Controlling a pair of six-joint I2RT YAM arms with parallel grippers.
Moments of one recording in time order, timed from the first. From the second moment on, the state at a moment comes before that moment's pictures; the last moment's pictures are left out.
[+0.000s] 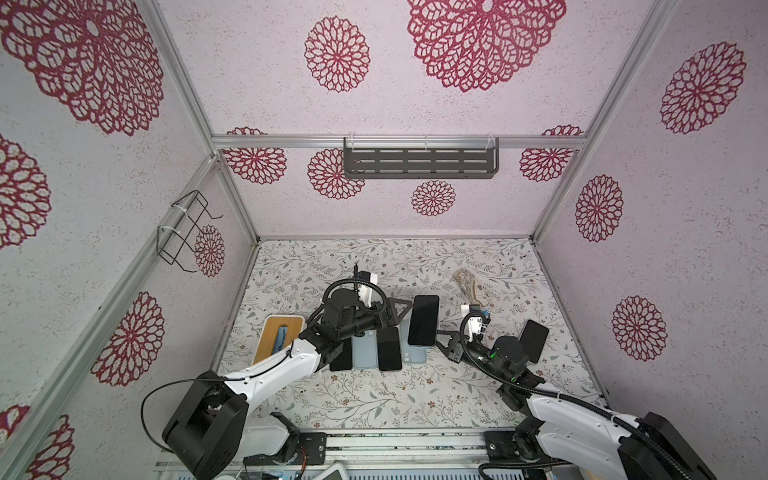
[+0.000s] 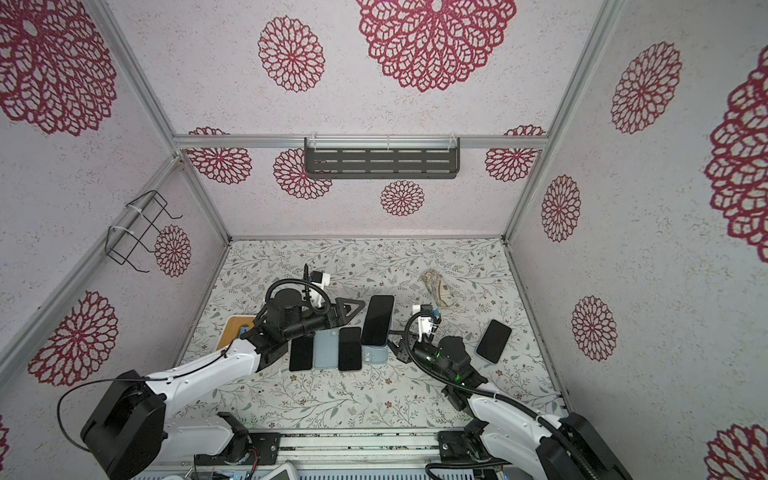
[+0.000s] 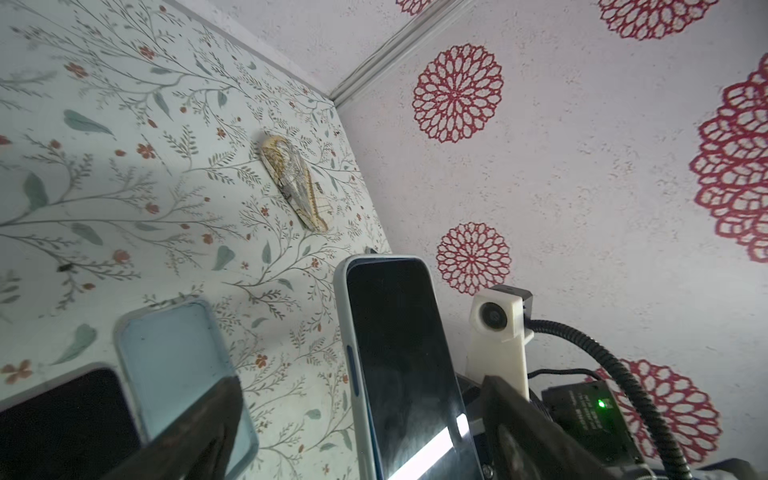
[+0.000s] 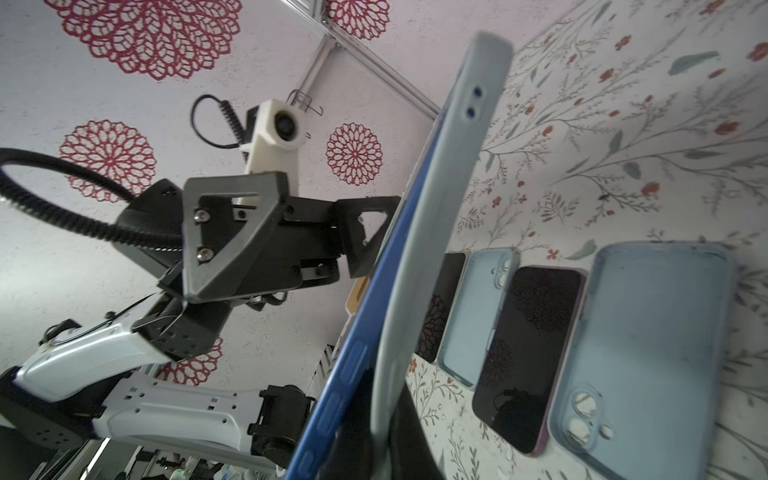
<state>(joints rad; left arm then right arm) -0.64 1.28 0.70 0.30 0.35 -0.81 0.64 0.96 0.21 0.69 -0.38 0.99</state>
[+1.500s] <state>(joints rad) -1.13 1.47 0.90 -0.05 -0.25 0.08 0.62 0.89 0.17 0.53 -0.32 1.02</state>
